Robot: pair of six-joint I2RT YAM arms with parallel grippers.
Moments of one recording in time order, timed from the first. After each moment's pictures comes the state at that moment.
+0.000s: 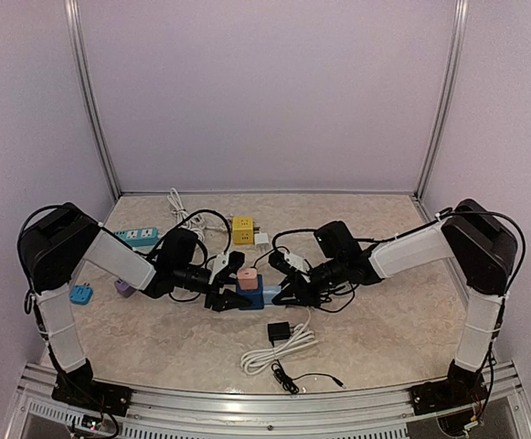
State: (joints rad) left arm -0.63 1.90 0.79 0.57 0.86 0.46; right arm 0.76 1.90 1.00 0.17 -0.69 -0.37
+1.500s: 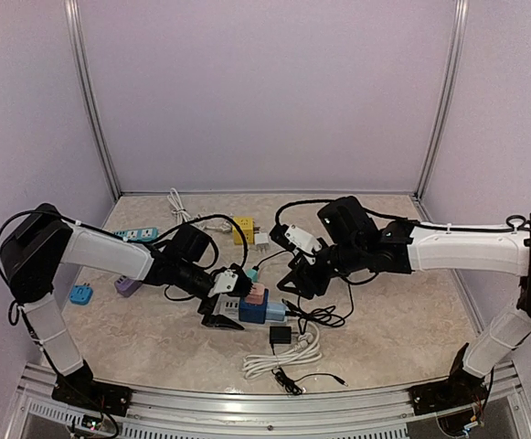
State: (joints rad) left arm -0.70 1.78 0.88 0.01 0.78 1.00; right arm 0.91 1.52 1.05 -0.23 -0.21 -0.16
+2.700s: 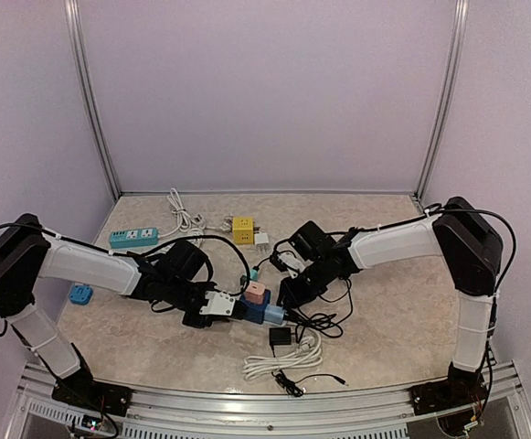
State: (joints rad) left arm -0.78 1.62 0.77 -0.14 0.32 1.04; right arm 0.84 1.98 1.24 -0.32 -0.30 0.29
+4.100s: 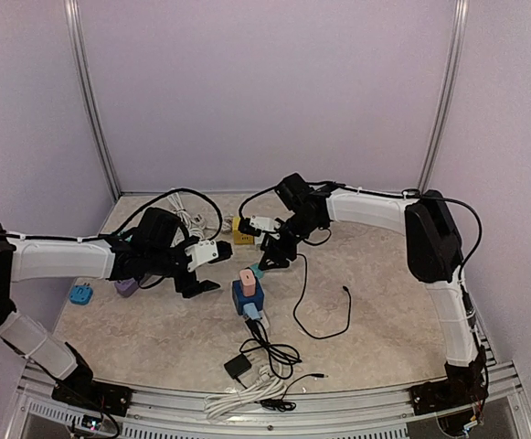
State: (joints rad) left arm -0.64 1.49 0.81 -0.07 0.20 0.74; right arm 0.70 2.29 1.92 -0.66 -0.43 -0.65
